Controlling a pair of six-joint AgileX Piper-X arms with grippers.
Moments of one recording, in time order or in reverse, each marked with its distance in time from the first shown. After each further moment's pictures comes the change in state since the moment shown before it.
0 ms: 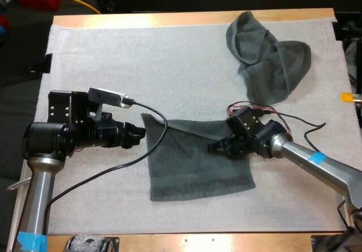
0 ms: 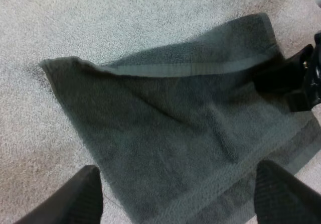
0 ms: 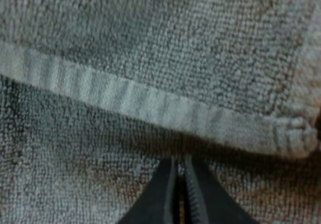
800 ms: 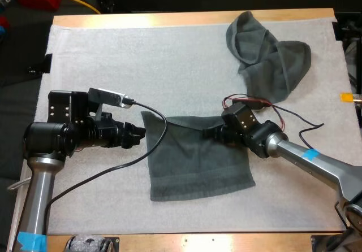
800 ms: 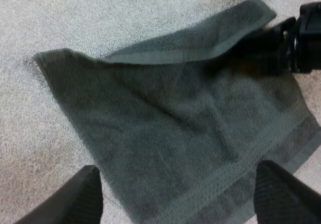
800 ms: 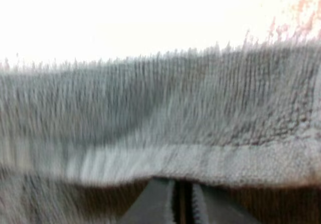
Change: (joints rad) left arm 0.000 0.000 0.000 0.000 0.000 0.000; right arm 0.000 0.048 0.000 -0.262 0.161 0.110
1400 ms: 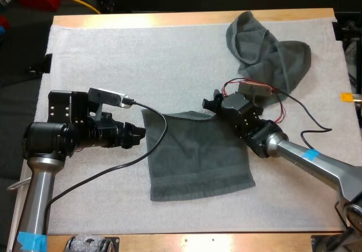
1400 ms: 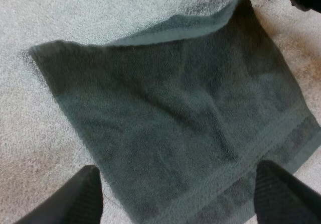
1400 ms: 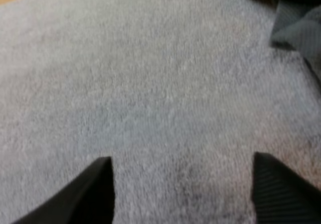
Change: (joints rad) left arm 0.000 0.000 0.000 0.000 0.000 0.000; right arm 0.000 -0.012 0.000 -0.316 0.321 -0.024
